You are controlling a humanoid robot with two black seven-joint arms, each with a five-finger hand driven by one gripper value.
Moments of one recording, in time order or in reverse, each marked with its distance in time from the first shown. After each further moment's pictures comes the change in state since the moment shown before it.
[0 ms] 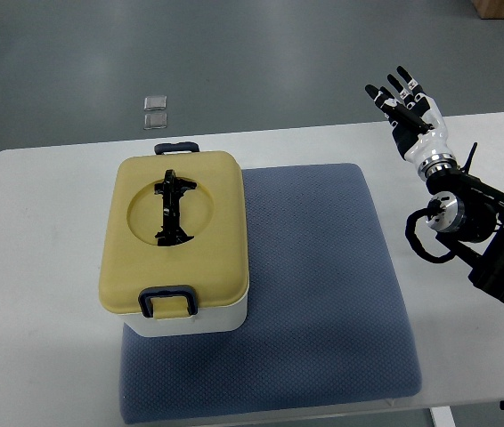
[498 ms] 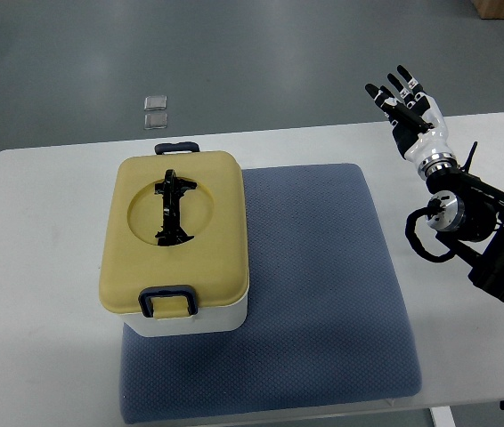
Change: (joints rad) left arm -0.006 0.000 -0.006 0.001 -0.001 0.001 0.002; right arm 0.003 0.002 0.000 0.000 0.000 -0.001 0.000
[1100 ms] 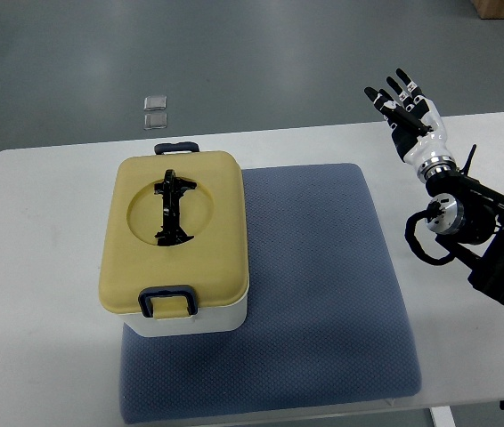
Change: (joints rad) left arm 0.001 0.000 -0.002 -0.002 0.001 -0.003 0.000; right arm -0.010 0.003 0.000 0.000 -0.002 0.005 0.000
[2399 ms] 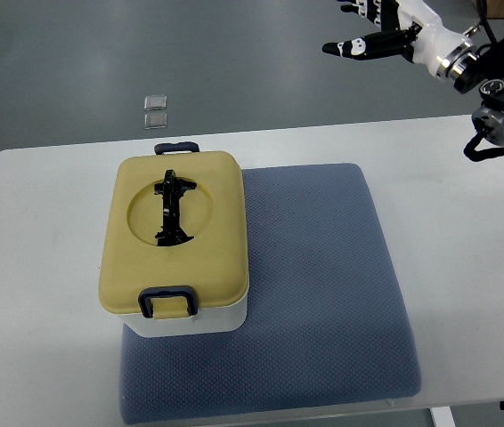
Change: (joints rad) left arm 0.000 0.000 0.000 0.000 0.000 0.000 0.000; right arm 0.537 -0.234 -0.457 0.086 -0.621 0.175 0.024
